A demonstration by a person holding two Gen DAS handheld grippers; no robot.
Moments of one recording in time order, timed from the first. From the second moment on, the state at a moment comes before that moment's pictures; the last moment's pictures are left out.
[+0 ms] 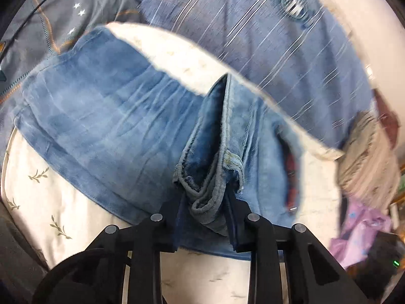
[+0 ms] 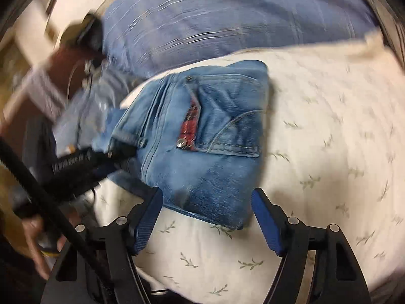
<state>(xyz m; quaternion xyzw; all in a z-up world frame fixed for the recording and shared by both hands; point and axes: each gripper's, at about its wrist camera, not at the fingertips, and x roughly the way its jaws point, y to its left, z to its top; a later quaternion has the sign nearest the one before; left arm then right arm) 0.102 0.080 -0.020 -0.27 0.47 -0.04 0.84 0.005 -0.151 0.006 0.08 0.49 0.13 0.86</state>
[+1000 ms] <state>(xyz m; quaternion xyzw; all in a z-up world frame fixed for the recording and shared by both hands) 0.084 0.072 -0.014 -0.28 0.47 -0.11 0.83 0.002 -0.194 0.023 0.05 0.48 0.02 0.87</state>
